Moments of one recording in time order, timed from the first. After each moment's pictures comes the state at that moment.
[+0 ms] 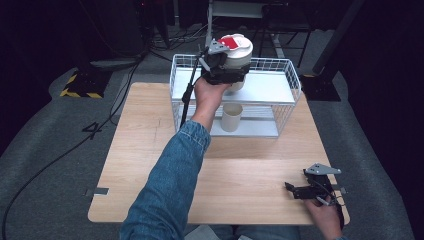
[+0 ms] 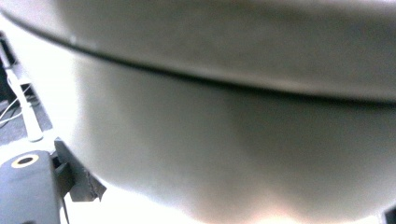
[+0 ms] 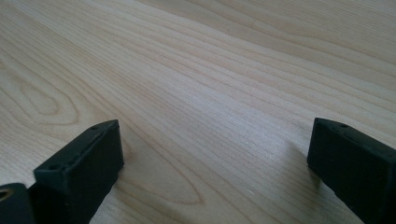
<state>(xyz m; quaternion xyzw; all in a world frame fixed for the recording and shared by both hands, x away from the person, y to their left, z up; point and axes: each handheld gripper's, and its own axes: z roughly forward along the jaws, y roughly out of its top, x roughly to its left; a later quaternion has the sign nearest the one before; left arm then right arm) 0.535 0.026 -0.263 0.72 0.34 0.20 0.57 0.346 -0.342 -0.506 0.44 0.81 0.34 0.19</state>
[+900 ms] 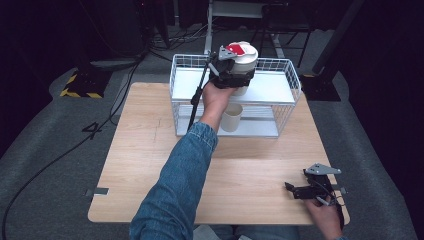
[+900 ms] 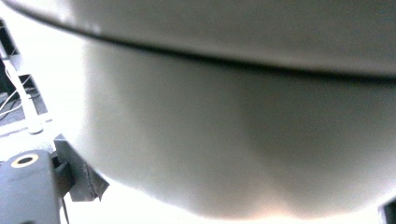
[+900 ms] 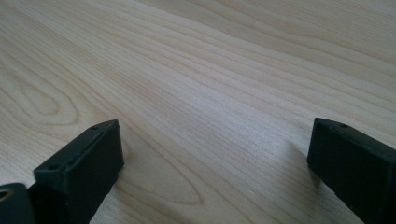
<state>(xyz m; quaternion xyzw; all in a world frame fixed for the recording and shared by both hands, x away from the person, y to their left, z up) 0.549 0.005 -0.288 0.73 0.34 0.21 0.56 0.346 -0.342 -0.506 0.44 0.81 0.34 0.19</state>
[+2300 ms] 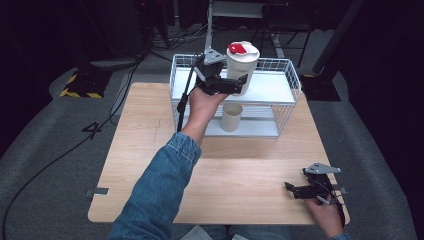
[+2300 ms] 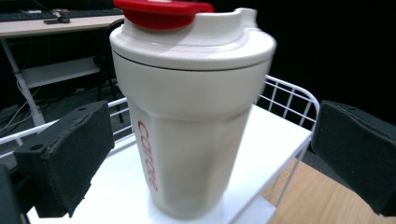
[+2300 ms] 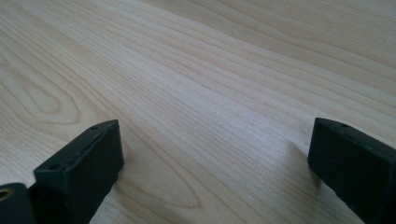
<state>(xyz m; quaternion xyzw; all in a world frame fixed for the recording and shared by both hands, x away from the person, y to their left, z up) 0.490 0.042 -0.259 0.72 0.33 0.22 0.57 0.349 -0.343 -0.505 0.43 0.82 0.34 0.18</state>
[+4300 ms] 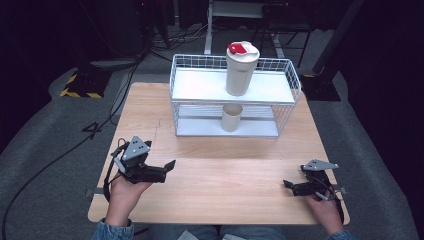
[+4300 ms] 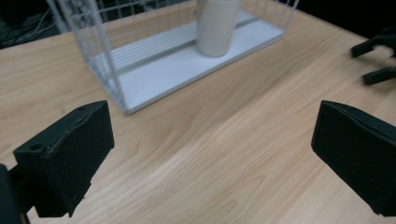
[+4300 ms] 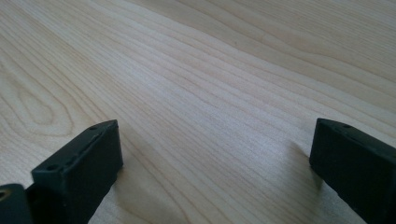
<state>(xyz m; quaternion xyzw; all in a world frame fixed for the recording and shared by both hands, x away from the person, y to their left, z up) 0.320 0.208 -0.388 0.78 0.40 0.20 0.45 0.361 -0.342 -0.506 0.41 0.83 0.35 0.17</state>
